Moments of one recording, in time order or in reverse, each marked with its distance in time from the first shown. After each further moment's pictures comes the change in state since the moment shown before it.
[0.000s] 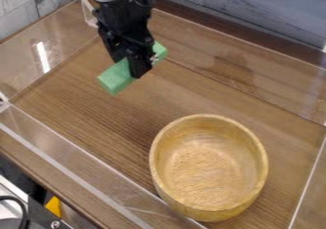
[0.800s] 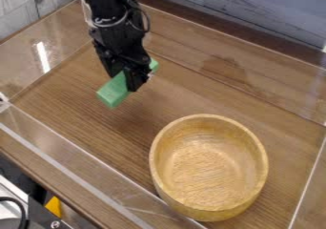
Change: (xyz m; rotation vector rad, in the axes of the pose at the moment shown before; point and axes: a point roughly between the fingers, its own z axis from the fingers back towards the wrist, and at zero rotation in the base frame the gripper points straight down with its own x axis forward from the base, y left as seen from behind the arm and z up) arm -0.002 0.006 -0.034 0.028 0.009 0.062
